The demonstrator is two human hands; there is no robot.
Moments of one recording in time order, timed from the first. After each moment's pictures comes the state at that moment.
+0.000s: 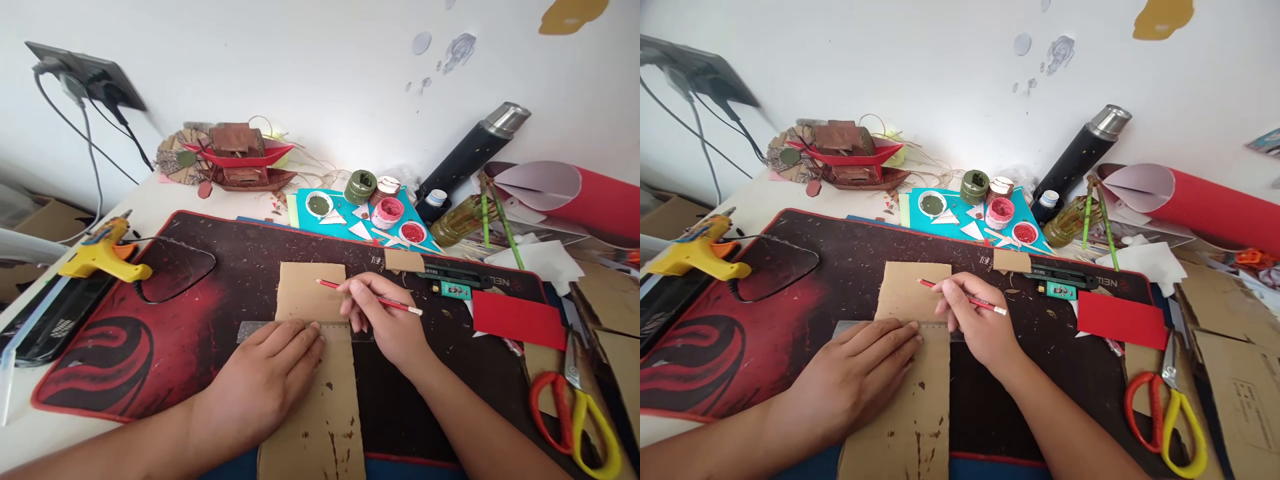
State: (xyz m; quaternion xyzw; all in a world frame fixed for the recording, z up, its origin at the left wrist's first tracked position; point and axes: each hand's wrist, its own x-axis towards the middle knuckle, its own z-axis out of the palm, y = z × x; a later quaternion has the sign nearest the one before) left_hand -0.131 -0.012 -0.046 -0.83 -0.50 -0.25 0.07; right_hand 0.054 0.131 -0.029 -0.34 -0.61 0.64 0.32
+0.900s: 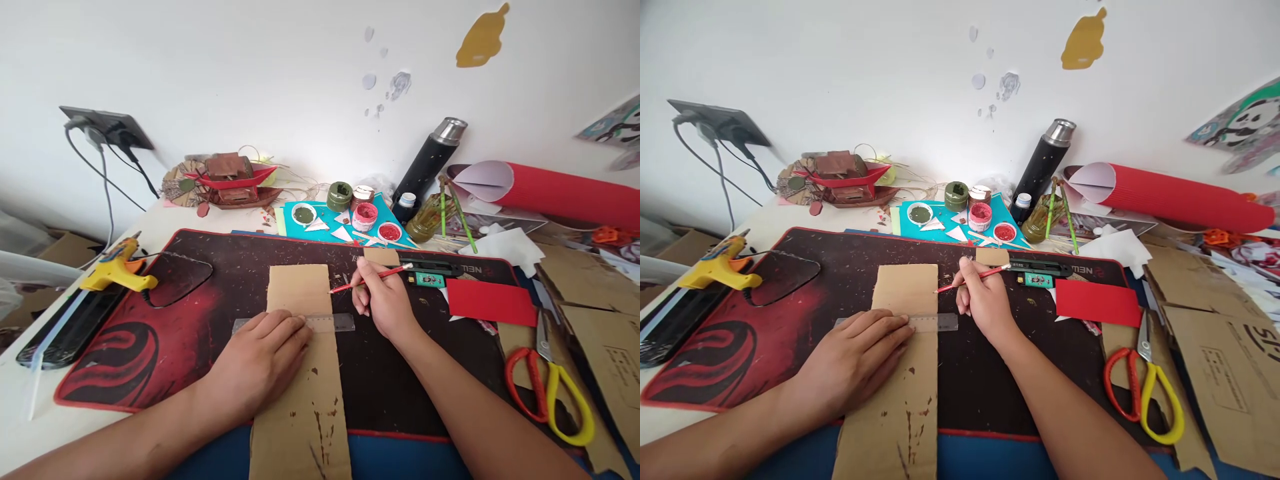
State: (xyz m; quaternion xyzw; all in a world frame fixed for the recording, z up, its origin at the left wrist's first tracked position) left_hand -0.130 -0.003 -0.041 -0.83 -0.49 -0.23 0.10; right_hand 0.070 0.152 -0.042 -0.39 -0.52 0.65 0.39
